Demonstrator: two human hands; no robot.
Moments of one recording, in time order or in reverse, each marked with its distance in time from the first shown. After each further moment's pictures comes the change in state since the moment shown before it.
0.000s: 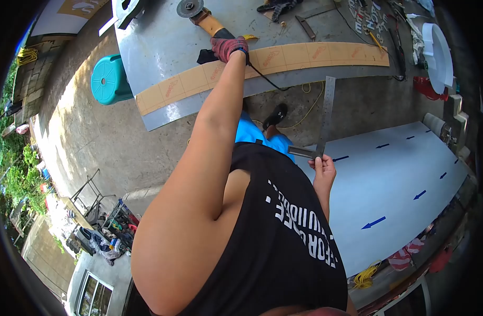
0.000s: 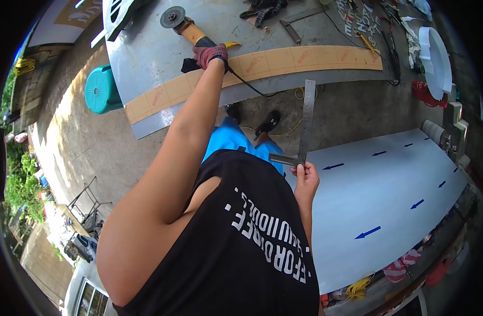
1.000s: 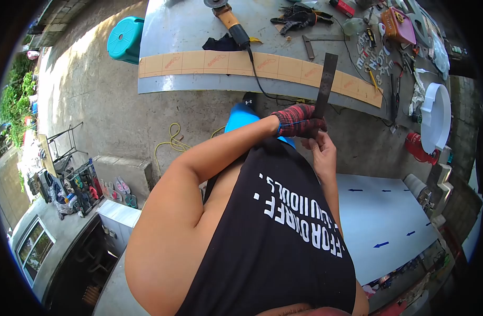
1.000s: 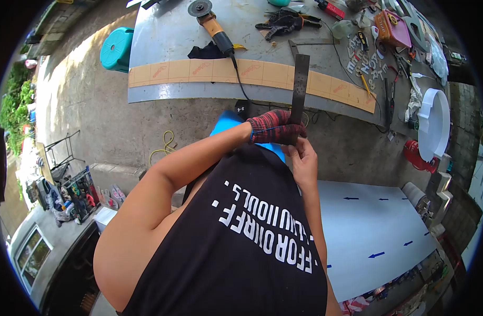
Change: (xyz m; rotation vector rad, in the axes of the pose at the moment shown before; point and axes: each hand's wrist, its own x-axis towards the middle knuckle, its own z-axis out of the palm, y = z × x) left_hand -0.282 -0.045 -0.047 -0.304 -1.369 0.823; right_hand 0.125 -0.104 -0.064 -0.299 -0.565 -0.209
